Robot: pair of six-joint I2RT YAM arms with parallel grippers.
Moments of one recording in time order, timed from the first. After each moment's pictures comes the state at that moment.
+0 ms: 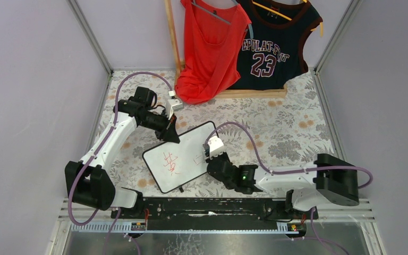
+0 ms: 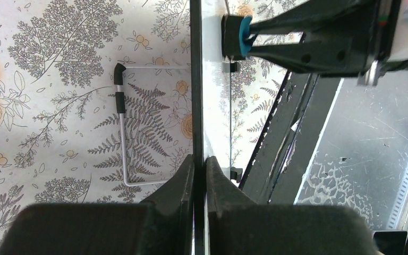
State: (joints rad) left arm -0.22 1.38 1.19 -1.04 0.85 0.55; right arm 1.31 1.38 0.66 0.09 0.78 0.36
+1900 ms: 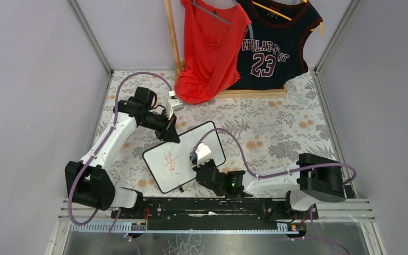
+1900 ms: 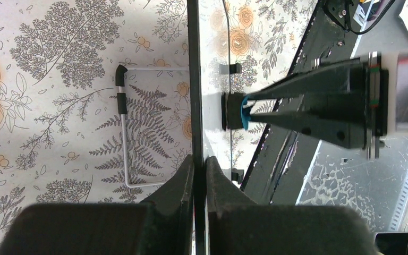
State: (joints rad) left arm -0.22 1.38 1.18 -1.02 0.85 0.55; right arm 1.40 1.53 0.73 0.23 0.74 0.40
